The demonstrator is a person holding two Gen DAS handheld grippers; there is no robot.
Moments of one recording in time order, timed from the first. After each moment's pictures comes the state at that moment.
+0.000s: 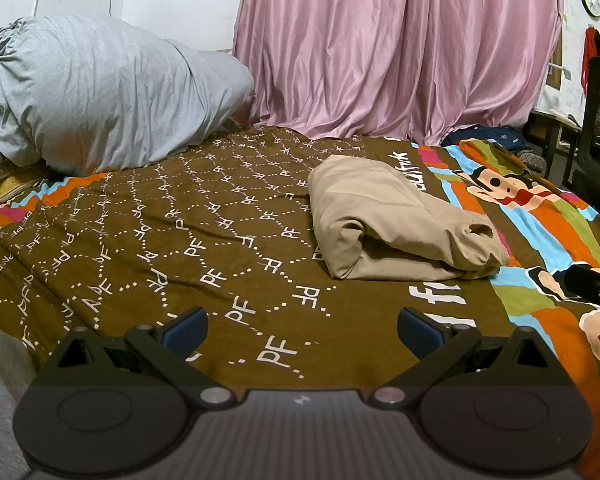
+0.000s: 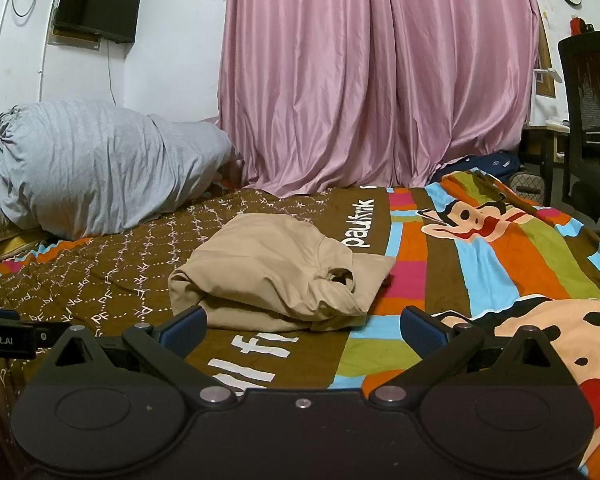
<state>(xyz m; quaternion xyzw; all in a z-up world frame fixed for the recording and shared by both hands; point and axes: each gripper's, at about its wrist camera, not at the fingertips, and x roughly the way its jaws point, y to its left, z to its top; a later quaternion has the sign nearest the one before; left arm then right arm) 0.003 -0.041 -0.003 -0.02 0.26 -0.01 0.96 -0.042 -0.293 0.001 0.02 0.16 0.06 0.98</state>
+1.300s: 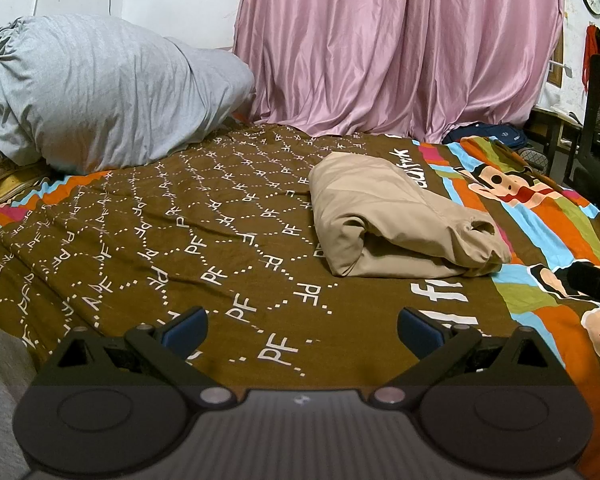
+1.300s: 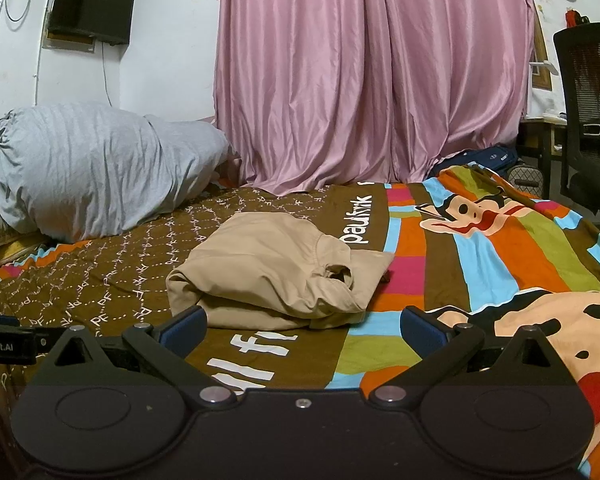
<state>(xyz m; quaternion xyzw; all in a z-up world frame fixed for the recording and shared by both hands) 0.004 -0.040 -0.002 -0.02 0.27 -0.01 0.96 -0.044 -0.289 -0.002 0.03 0.16 0.05 0.98</state>
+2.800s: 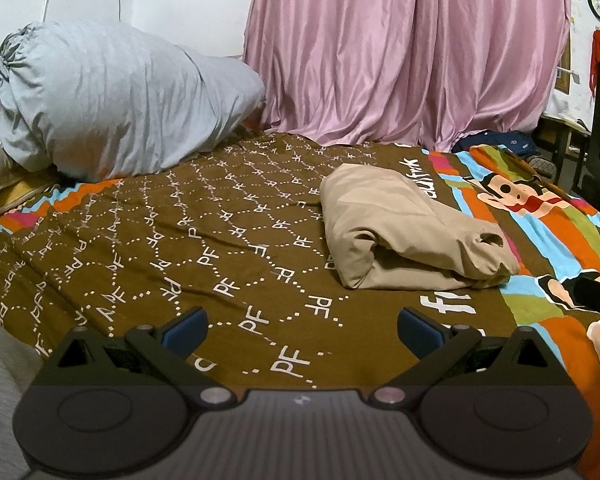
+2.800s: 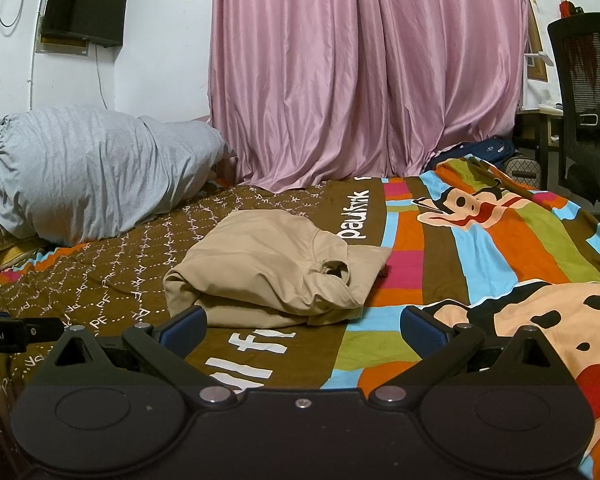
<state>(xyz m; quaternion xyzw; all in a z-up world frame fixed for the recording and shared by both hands) -0.001 -0.034 0.006 -0.02 0.26 0.01 0.97 -0.045 -0.284 -0.001 0.04 0.17 0.05 0.98</state>
